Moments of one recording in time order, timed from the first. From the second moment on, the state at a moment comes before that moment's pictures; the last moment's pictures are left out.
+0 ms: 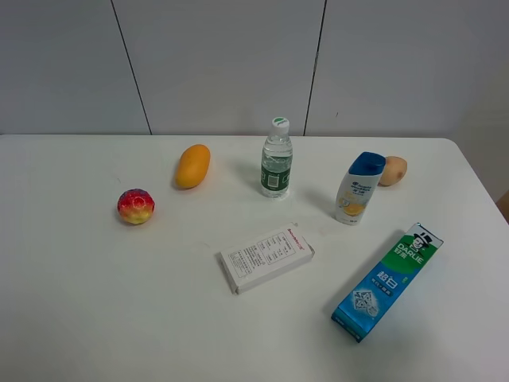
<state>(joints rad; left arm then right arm) 0.04 -0.01 -0.51 0.15 1.05 -0.11 -0.08 0.00 -0.51 0.02 1.06 0.02</state>
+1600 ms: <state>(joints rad) 0.04 -0.01 -0.51 0.15 1.05 -0.11 -0.08 1.79 -1.60 -0.04 1.13 0.48</state>
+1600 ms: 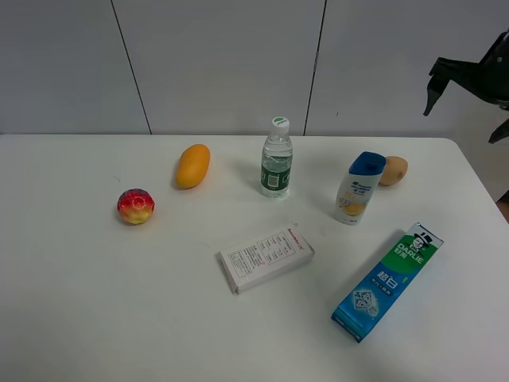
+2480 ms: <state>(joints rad) 0.04 -0.01 -0.51 0.15 1.05 -0.11 -0.08 2.16 -1.61 0.17 0.78 0.57</state>
